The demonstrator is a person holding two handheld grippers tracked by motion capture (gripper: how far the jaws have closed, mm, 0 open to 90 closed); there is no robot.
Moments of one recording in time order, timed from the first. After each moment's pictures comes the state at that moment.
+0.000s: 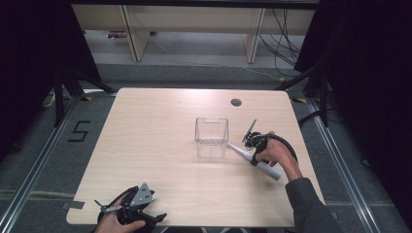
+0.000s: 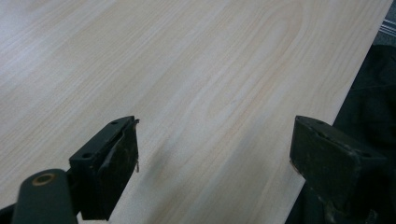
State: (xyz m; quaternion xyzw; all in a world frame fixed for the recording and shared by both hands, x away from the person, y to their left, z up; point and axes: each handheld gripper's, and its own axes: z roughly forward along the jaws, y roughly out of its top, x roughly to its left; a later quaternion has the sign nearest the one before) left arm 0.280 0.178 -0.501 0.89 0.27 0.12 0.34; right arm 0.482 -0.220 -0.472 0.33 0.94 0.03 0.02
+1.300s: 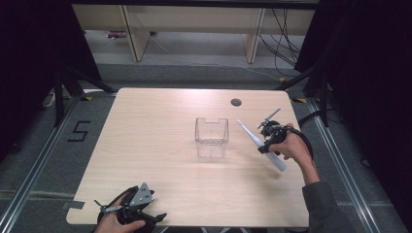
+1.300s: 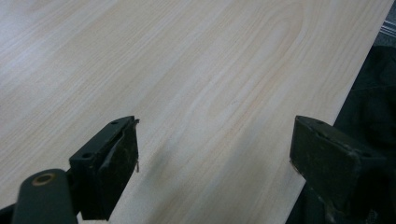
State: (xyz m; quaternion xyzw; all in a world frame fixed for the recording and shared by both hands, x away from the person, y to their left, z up) left arm 0.280 0.179 -0.501 0.89 0.27 0.12 0.34; right arm 0.473 -0.258 -0.421 0.38 0.91 0.15 0.08
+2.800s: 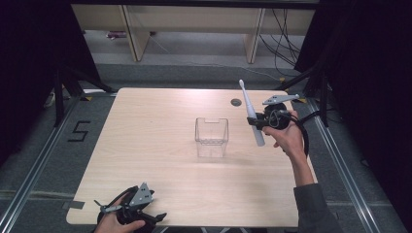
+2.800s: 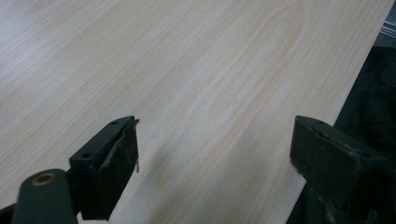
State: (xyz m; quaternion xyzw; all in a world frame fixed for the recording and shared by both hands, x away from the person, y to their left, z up) left arm 0.281 0.179 -0.501 0.89 0.27 0.12 0.34; right arm 0.471 -0.242 -0.365 0.38 0.82 0.39 0.18
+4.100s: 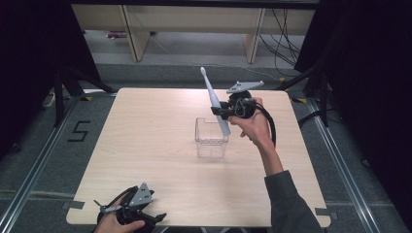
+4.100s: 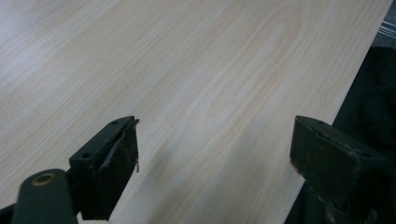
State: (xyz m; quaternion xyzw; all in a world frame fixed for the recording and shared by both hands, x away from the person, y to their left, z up) left arm 0.280 0.179 -0.501 0.89 0.27 0.12 0.34; right arm 0.482 -0.145 -0.337 0.31 0.82 0.45 0.15
